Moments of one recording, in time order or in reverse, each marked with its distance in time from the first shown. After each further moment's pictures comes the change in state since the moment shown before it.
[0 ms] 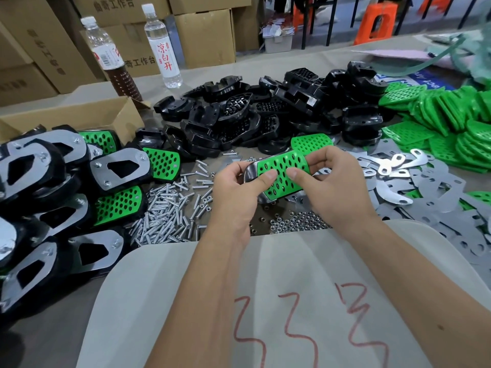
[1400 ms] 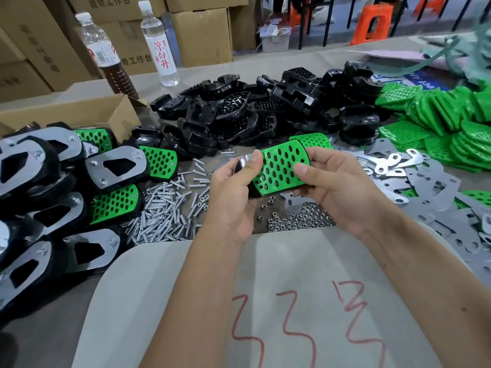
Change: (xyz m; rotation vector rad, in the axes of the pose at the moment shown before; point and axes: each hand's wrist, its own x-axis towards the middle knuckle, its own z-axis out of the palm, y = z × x) left_hand -0.001 0.005 0.001 -0.274 -0.101 -0.059; right_hand 0.004 -0.002 -0.016 0.674 -0.459 0.090
